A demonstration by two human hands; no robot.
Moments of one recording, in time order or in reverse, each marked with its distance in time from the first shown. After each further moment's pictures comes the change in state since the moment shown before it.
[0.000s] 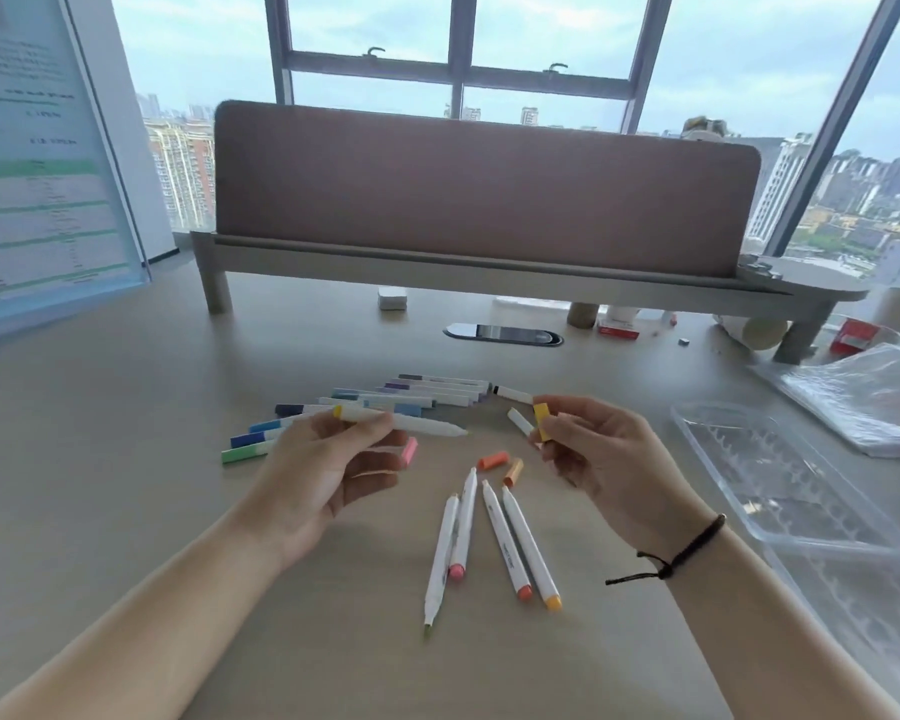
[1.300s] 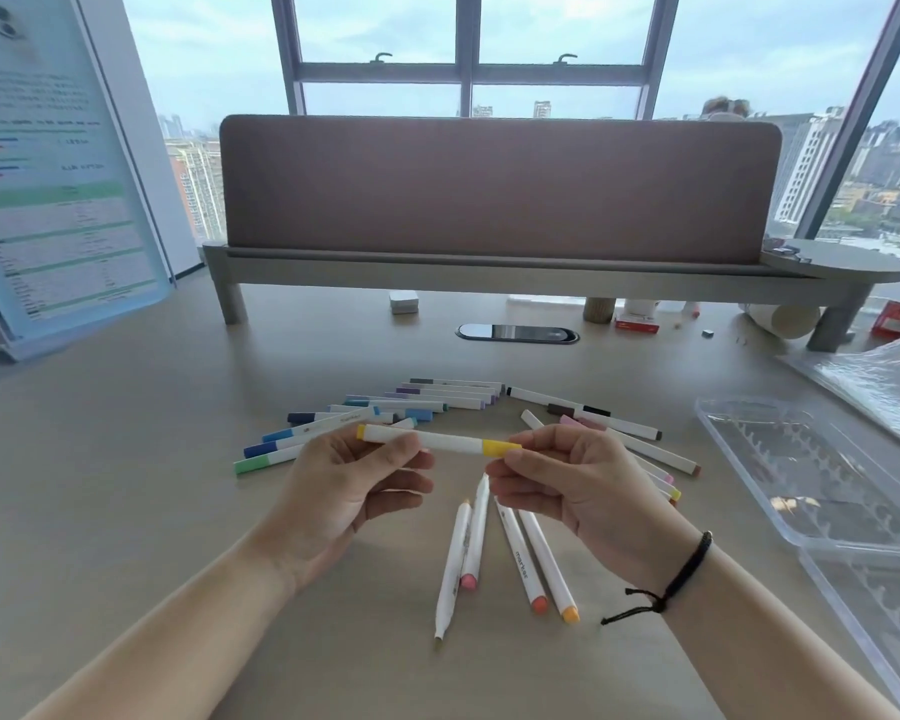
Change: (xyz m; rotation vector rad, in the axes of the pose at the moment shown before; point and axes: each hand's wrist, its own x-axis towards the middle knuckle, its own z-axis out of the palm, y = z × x) left_hand -0.007 -0.007 0.010 0.088 -0.080 0.050; right_hand -0.014 0.008 0.022 0.075 -0.144 0.172
